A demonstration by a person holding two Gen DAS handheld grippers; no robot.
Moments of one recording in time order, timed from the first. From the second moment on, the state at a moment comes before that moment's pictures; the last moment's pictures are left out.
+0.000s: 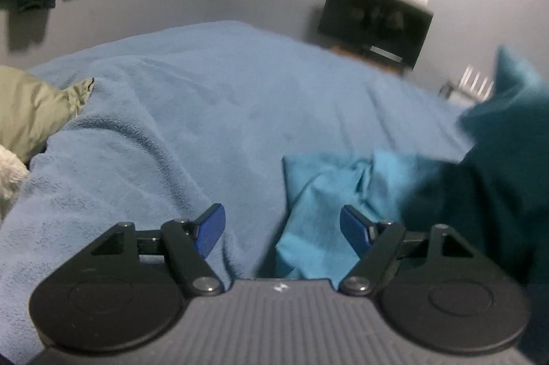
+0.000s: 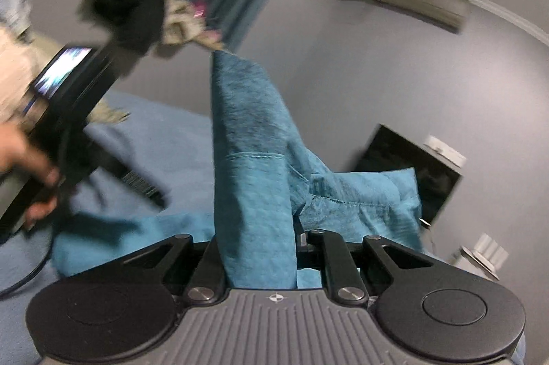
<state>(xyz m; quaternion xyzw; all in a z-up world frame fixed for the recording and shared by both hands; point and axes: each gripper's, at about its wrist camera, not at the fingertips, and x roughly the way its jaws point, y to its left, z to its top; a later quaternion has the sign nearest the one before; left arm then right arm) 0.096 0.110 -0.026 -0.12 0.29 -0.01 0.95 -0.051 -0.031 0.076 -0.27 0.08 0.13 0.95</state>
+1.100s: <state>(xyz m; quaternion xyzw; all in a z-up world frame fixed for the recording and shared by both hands) 0.118 0.105 -0.035 -0.12 0.38 -0.08 0.91 -0.099 -0.004 0.043 -0.18 0.25 0.35 0.89</state>
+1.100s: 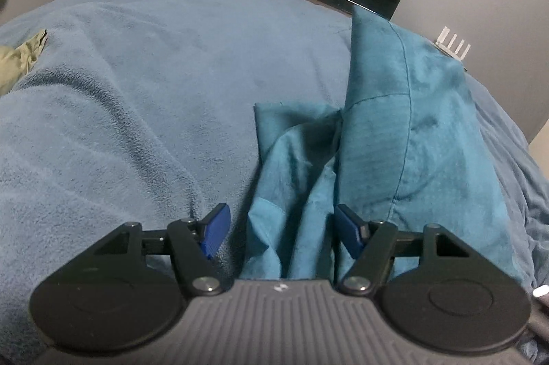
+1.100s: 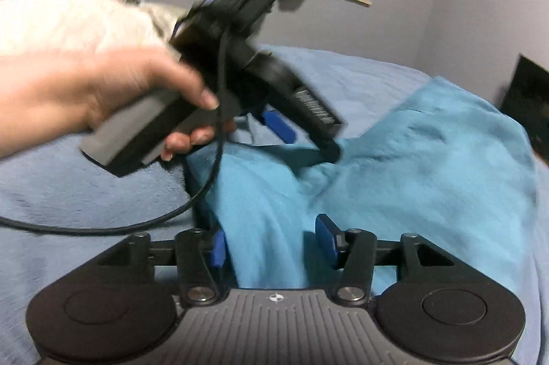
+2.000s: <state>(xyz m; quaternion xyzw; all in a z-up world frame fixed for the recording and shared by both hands) 0.078 0.061 0.000 -0.05 0.23 -0.21 0.95 0.004 -0.110 0.031 0.05 0.28 0.18 0.94</state>
